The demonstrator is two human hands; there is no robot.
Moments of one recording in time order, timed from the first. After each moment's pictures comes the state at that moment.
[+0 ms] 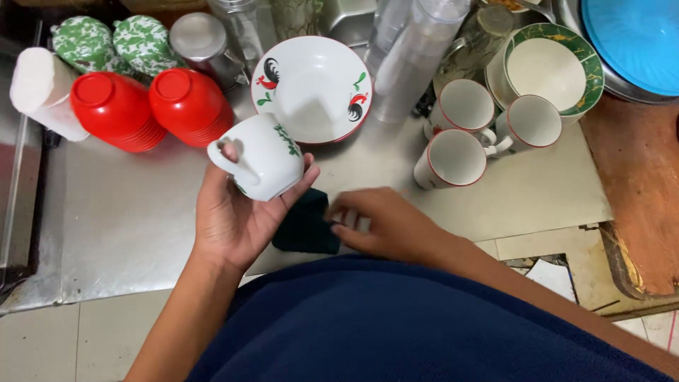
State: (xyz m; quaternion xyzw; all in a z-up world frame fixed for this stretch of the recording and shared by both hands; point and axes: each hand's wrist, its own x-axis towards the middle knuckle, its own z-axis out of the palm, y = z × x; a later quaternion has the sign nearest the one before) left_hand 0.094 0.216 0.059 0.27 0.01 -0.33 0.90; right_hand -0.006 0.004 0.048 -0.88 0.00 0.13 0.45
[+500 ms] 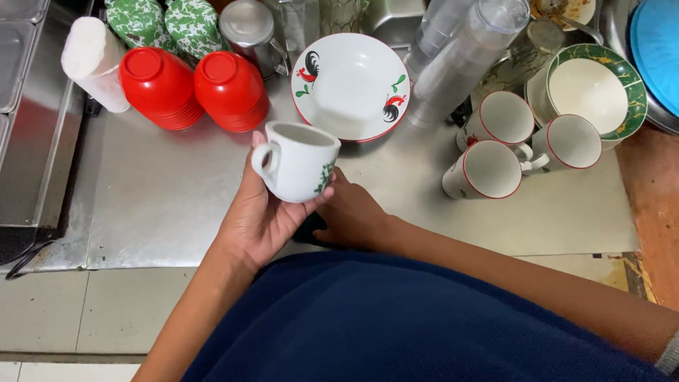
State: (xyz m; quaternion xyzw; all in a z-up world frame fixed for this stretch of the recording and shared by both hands) left_hand 0.093 0.238 0.046 0.30 0.02 -0.37 0.88; right_hand 0.059 0.062 -0.051 -0.96 -0.20 0.09 0.18
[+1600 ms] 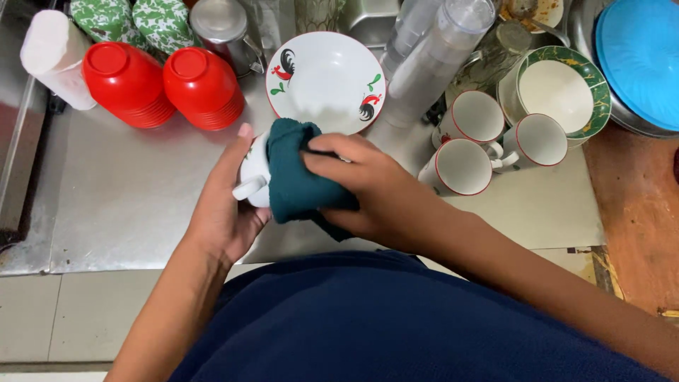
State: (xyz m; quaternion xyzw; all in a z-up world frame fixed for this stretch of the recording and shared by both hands) left_hand 0.091 0.224 0.068 0.47 0.10 -0.32 0.82; right_hand 0.018 0.017 0.116 -0.87 -0.28 -0.07 0.39
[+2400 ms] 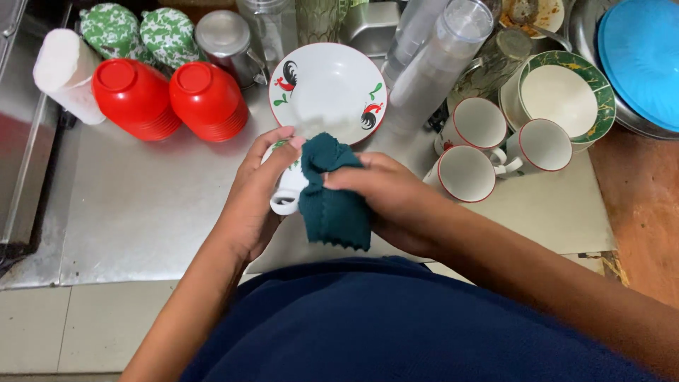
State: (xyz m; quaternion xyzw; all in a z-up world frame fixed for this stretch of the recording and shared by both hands) left_hand 0.099 0.202 0.073 0.57 0.05 -0.32 0.76; right_hand 0.032 0.019 0.105 -0.48 0.17 0.27 0.82
